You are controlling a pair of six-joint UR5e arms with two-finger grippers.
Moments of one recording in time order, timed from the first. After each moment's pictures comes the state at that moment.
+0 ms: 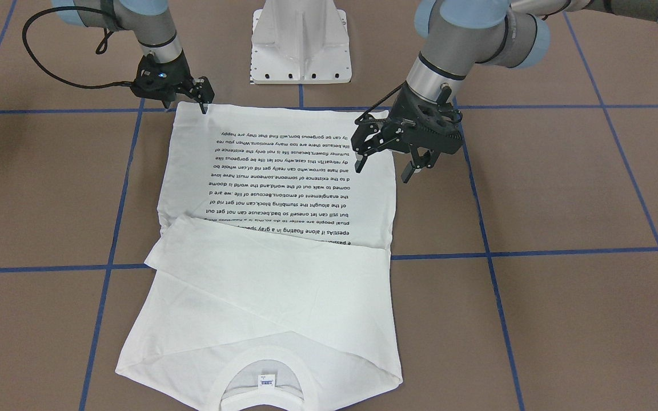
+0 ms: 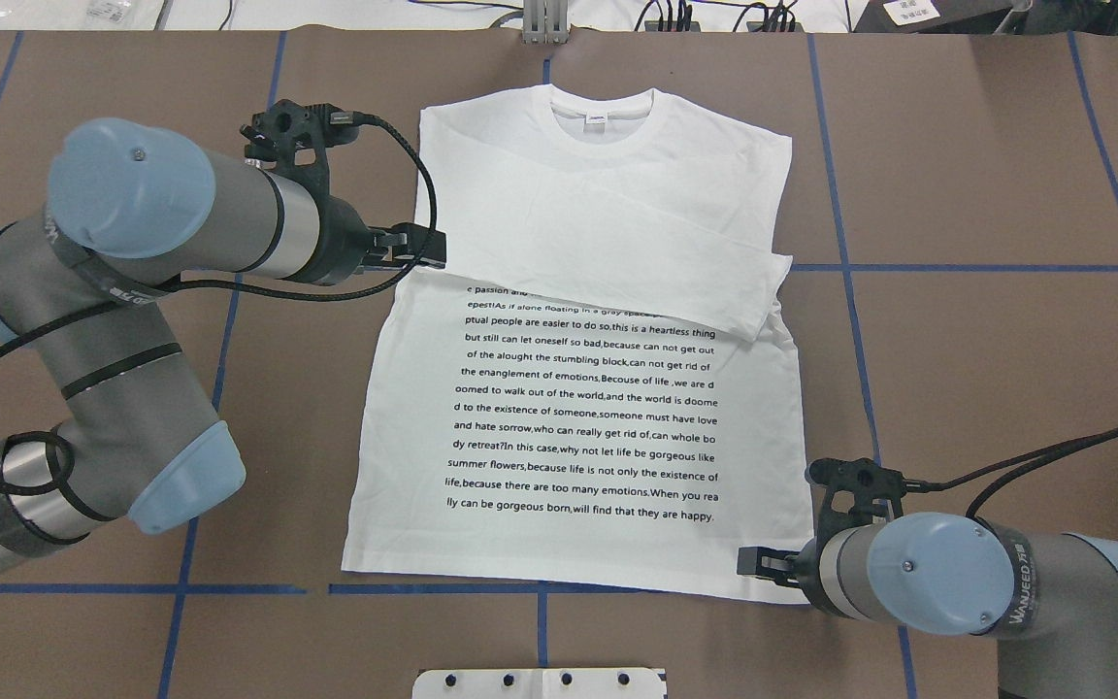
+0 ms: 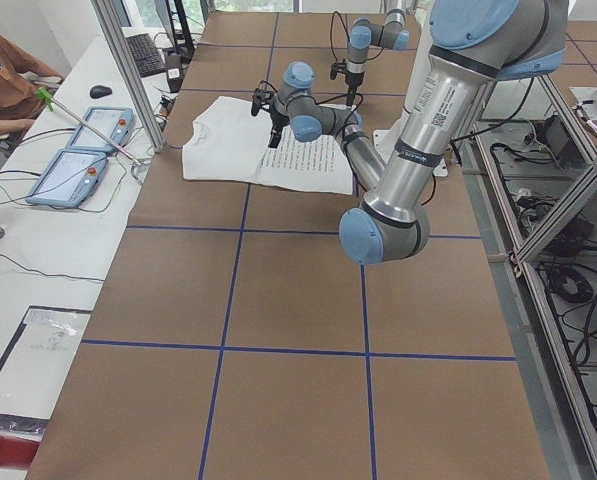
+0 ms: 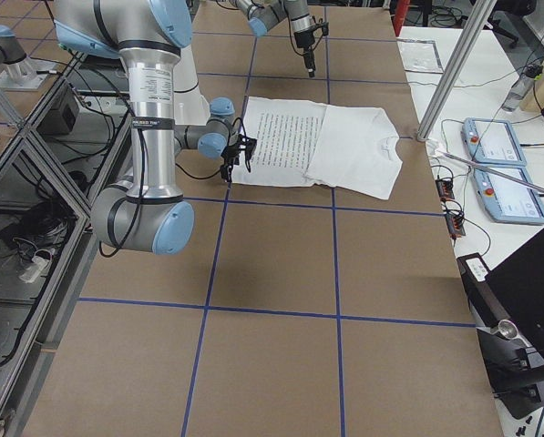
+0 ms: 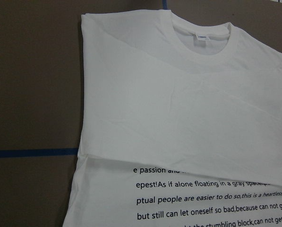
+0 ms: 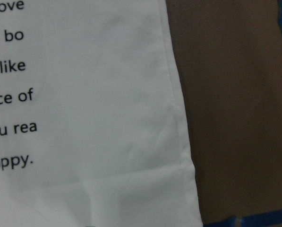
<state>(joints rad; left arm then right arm) -0.67 -2.07 -1.85 -1.93 -1.84 -1.19 0.19 -1.55 2.08 -1.35 1.67 1.64</state>
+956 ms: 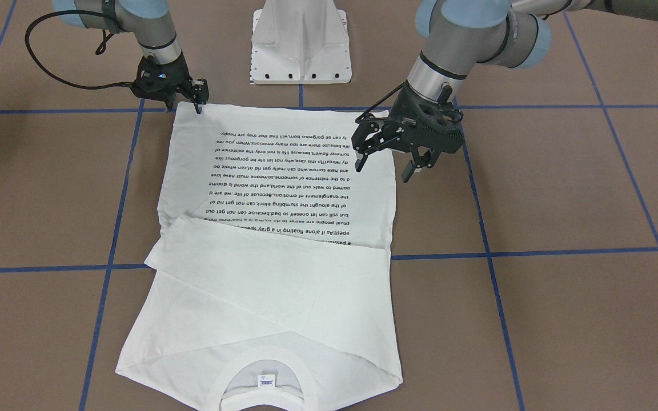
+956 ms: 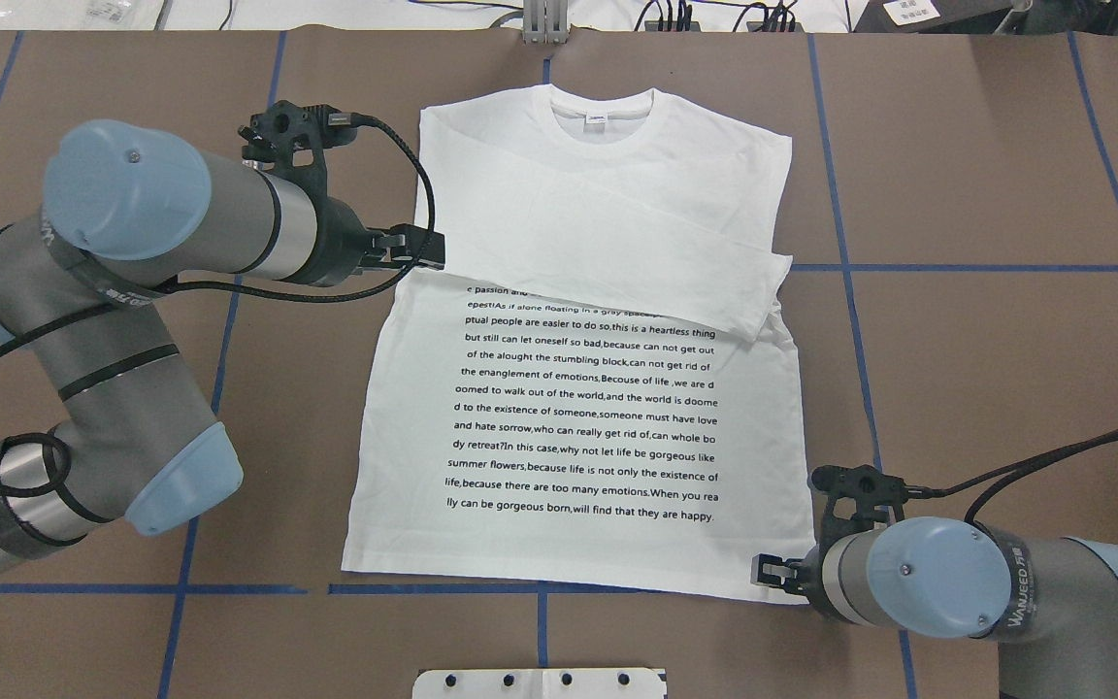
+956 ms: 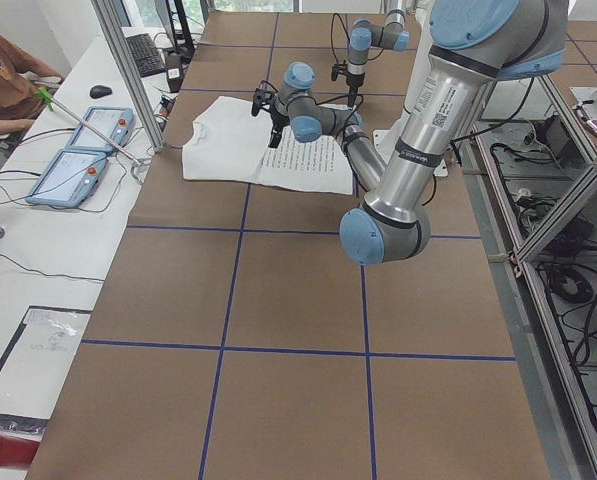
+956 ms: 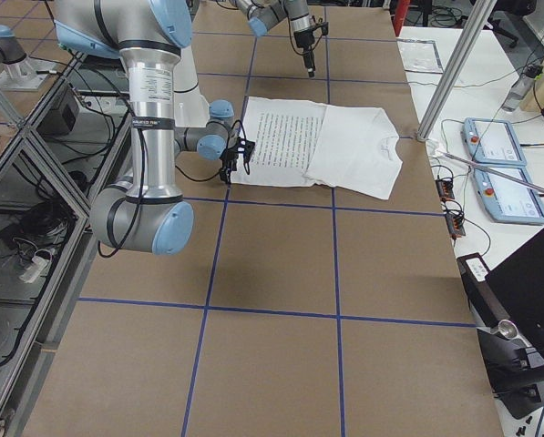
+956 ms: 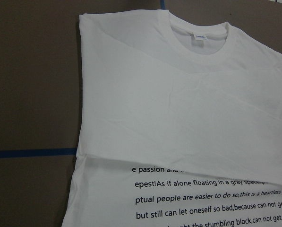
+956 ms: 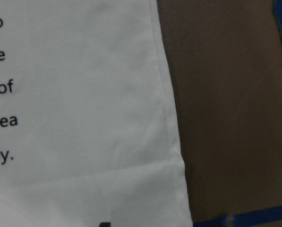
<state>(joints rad) -0.67 -2.07 -1.86 -1.94 -1.84 -1.19 0.18 -1.56 2.07 -1.35 1.68 1.63</state>
